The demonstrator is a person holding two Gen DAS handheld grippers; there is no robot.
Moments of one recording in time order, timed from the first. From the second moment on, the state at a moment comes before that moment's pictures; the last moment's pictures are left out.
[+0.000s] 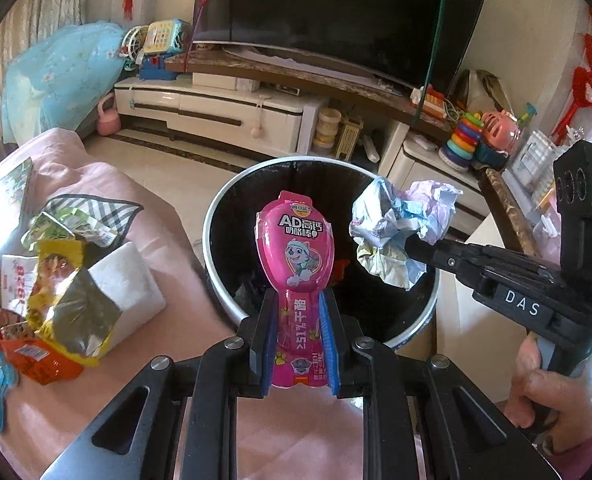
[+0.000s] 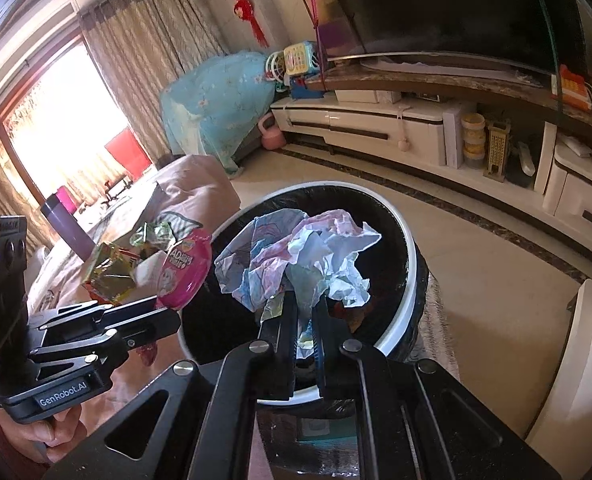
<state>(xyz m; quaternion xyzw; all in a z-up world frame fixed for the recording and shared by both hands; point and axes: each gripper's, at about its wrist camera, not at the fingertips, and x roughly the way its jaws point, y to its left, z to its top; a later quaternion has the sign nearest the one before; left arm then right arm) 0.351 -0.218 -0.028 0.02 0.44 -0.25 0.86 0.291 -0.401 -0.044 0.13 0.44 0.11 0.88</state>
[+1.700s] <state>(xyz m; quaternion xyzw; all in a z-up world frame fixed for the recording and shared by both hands) 0.193 -0.013 -0.027 -0.10 0.44 -0.12 0.88 0.223 -0.259 -0.052 0.16 0.43 0.18 0.87</state>
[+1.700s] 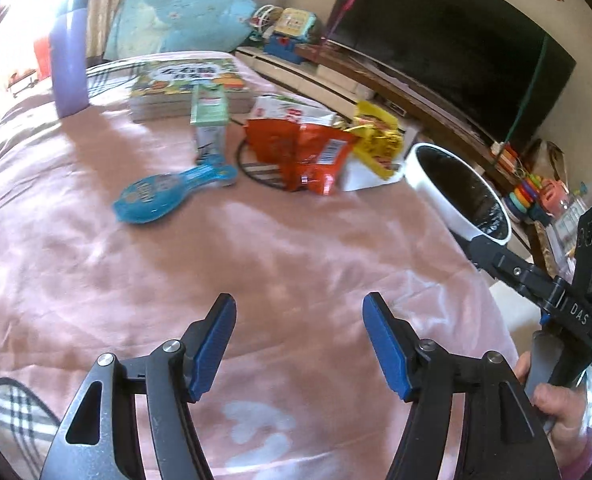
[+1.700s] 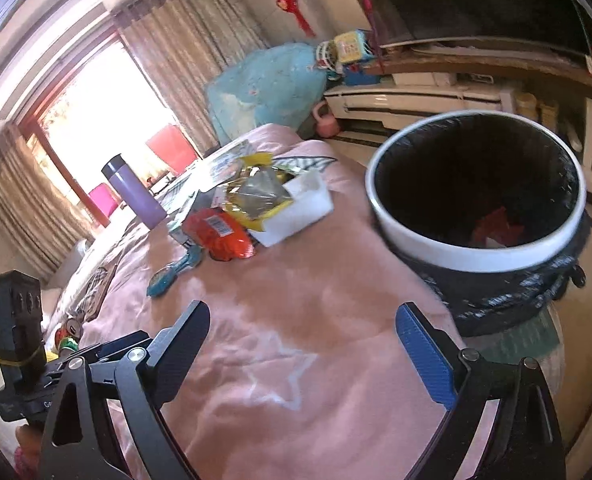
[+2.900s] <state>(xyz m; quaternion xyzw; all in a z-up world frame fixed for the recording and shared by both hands) 0.315 0.033 -0.059 0.02 0.46 -0.08 0.89 0.314 -0.202 -0.054 0.14 0.43 0.22 0.87</state>
